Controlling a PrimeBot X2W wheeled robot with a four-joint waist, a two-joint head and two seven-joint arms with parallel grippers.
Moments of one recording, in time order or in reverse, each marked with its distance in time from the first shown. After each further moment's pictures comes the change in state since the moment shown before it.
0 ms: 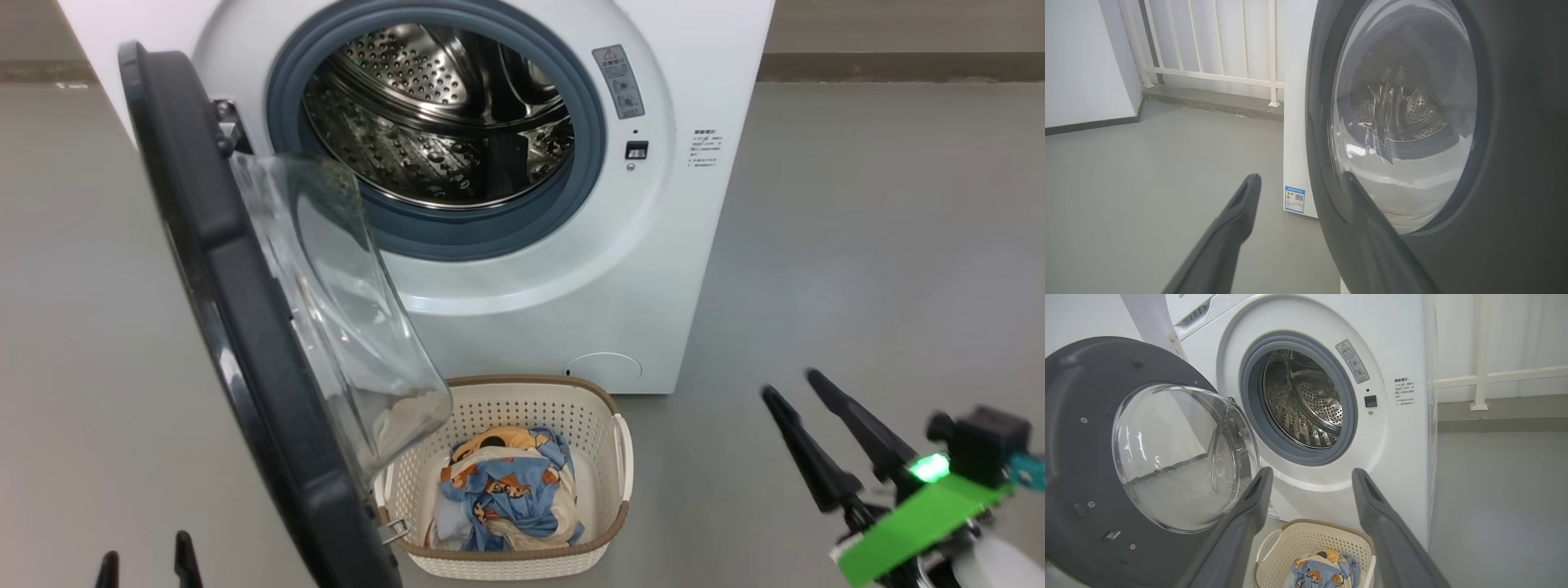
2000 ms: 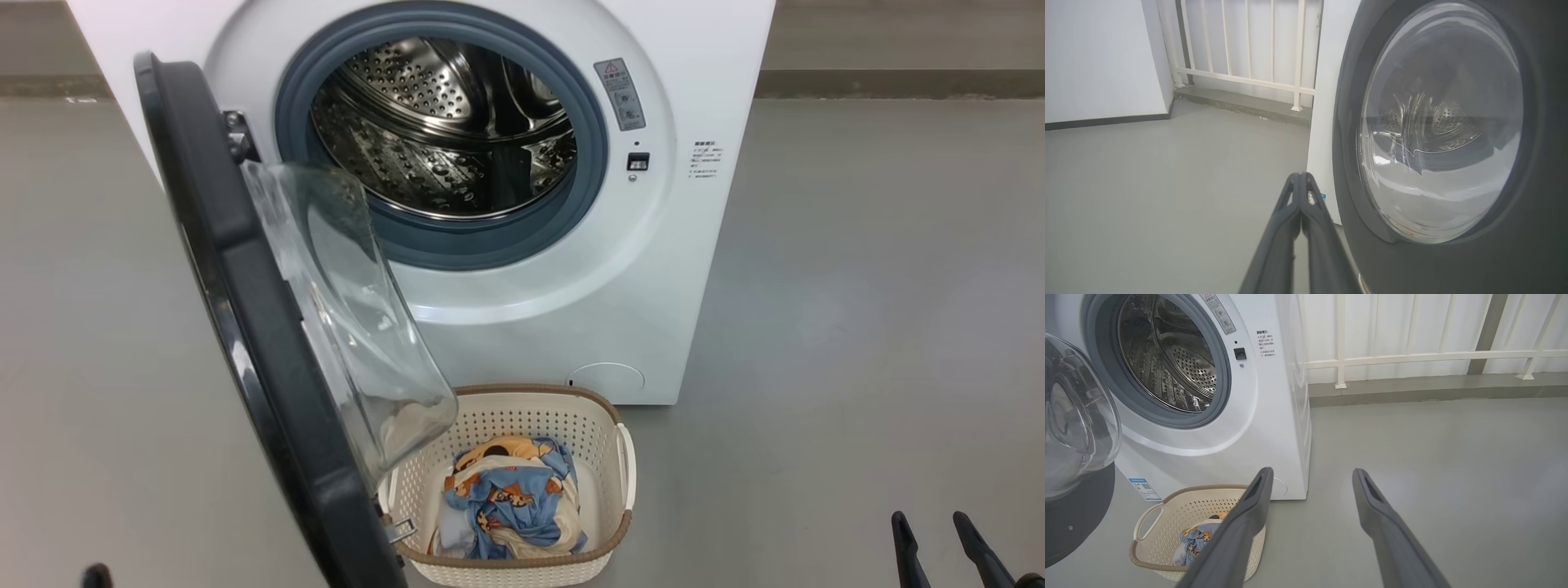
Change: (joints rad) left arm 0.035 0.000 0.069 0.004 -0.030 0.009 0.000; right arm 0.415 0.397 -0.664 -0.009 -0.630 0.000 0.000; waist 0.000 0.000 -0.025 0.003
